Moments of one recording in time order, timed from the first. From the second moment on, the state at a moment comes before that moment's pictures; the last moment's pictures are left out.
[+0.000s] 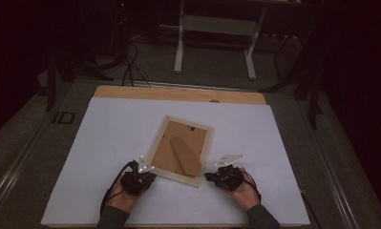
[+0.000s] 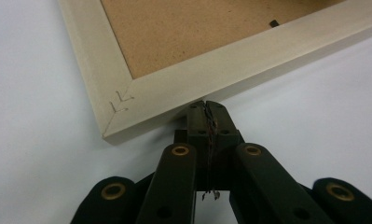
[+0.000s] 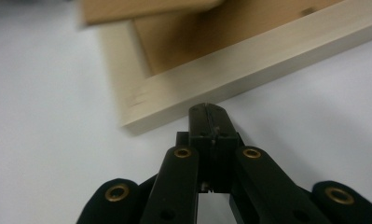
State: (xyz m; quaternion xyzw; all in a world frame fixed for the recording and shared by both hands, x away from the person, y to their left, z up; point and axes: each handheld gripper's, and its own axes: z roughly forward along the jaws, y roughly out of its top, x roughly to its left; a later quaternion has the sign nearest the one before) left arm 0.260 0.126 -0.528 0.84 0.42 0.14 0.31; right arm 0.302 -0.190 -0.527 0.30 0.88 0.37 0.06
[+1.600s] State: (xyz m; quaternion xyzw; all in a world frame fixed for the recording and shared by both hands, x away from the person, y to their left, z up) left arm 0.281 0.103 -0.534 0.83 0.41 0.19 0.32; right arm 0.414 -0.168 -0.510 0.39 0.86 0.30 0.15
